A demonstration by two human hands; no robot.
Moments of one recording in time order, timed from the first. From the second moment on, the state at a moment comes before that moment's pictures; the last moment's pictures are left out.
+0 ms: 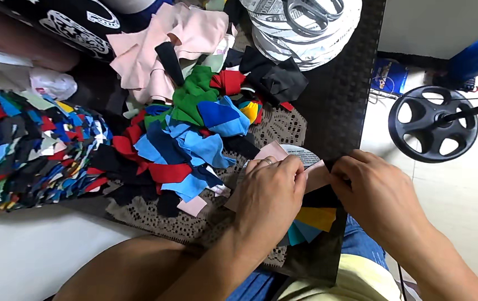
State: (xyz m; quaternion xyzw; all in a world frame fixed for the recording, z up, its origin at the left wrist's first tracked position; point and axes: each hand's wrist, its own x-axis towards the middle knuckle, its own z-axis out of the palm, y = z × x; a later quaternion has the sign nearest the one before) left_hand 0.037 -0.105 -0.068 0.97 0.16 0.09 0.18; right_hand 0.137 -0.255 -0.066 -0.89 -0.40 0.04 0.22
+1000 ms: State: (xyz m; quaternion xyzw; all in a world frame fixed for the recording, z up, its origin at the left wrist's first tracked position) left_hand 0.038 -0.102 -0.069 0.97 0.15 0.09 0.17; right_hand 0.137 -0.280 -0.105 -0.82 -0.40 -0.03 0.41
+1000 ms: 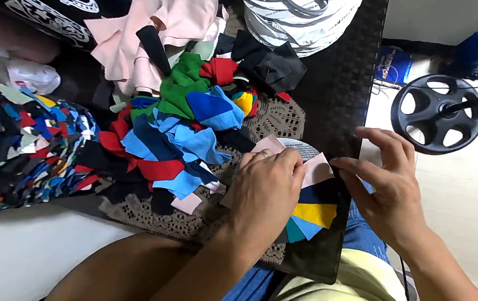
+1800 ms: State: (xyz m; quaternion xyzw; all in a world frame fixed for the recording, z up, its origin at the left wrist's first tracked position) left_hand 0.016 -0.136 -0.092 0.99 0.06 0.08 0.12; right_hand 0.156 -0.299 -0.114 -0.72 -0.22 0.07 0.65
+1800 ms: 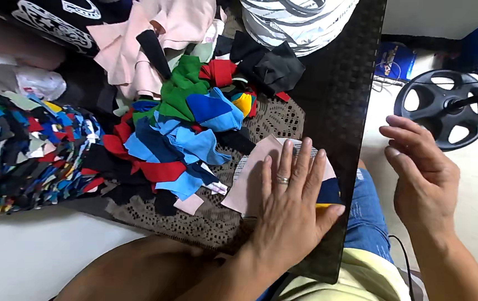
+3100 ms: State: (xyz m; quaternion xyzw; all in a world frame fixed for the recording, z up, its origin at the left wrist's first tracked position) left_hand 0.011 -0.074 -0.058 0.96 0.17 0.10 0.21; right_hand 0.159 -0.272 -0.118 -0.73 -0.34 -0.02 0.59
